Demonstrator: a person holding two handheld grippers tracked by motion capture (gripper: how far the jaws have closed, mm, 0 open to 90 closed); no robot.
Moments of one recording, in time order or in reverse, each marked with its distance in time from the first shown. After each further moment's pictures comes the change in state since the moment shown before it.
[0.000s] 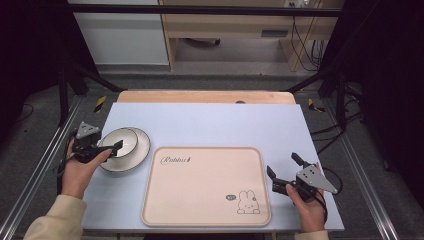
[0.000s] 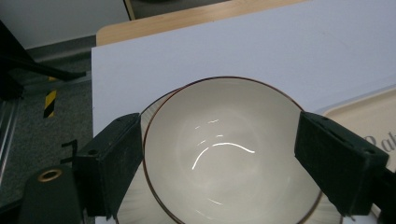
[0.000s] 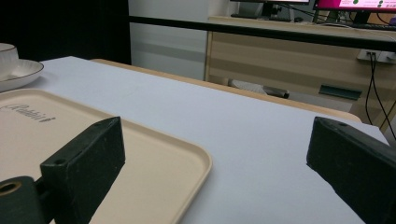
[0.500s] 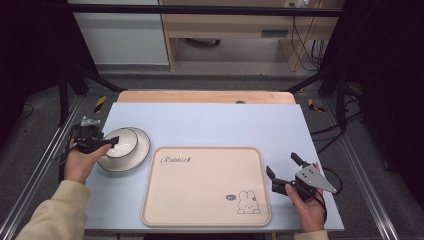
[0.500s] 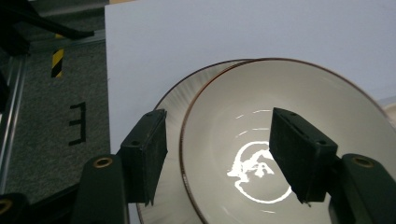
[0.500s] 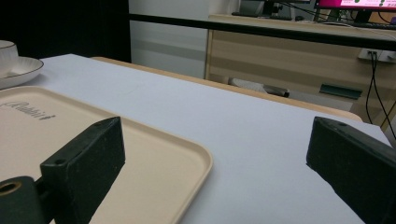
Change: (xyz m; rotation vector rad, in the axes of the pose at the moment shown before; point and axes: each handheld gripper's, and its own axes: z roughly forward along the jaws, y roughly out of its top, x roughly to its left) left arm 0.022 0.007 0.026 0.154 0.050 -0.063; right arm 0.001 0.000 0.001 0.006 0.003 -0.008
